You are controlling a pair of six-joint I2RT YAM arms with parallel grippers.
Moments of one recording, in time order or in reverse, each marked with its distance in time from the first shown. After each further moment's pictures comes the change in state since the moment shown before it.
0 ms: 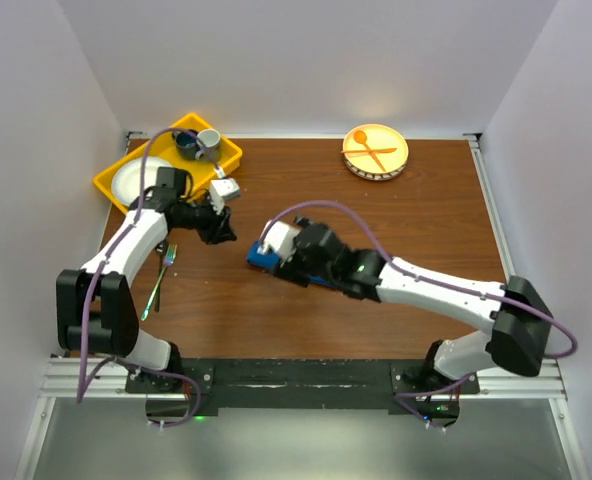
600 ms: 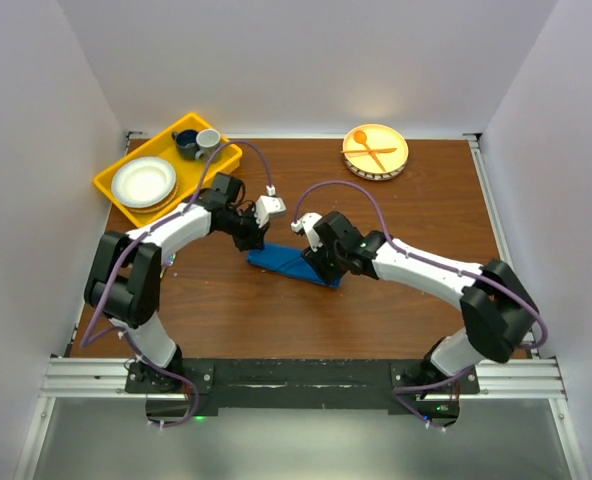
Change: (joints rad) left arm -0.296 0.246 0.074 0.109 -0.174 0.010; right arm -0.296 0.066 -0.027 -0.253 -0.284 0.394
